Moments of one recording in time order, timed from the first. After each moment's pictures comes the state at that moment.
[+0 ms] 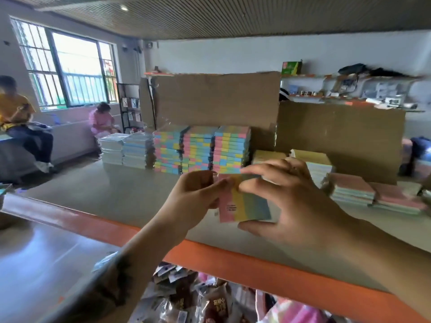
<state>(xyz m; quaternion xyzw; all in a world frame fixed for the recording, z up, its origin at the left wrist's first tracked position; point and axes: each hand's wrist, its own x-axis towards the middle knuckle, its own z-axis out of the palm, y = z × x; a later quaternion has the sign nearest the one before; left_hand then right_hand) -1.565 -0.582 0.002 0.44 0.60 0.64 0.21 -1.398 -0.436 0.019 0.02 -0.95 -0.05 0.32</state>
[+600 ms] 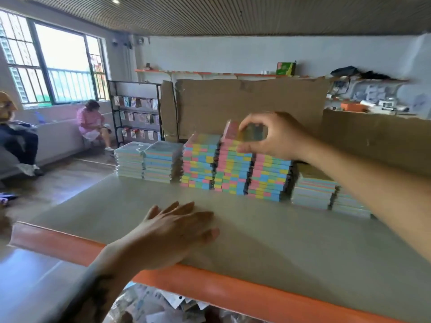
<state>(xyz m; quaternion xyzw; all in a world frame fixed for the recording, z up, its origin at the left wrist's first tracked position) -1.702 -0.659 -0.002 0.55 0.83 0.04 0.08 -1.590 -0.397 0.114 -0.12 -0.95 0.07 0.27</state>
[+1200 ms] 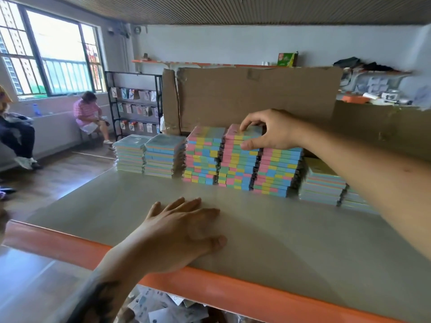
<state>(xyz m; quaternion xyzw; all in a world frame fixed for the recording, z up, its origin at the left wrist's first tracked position) -1.713 -0.653 -0.016 0.53 0.84 0.07 0.08 -1.626 -0.362 0.110 -0.15 -0.97 0.10 0.16</state>
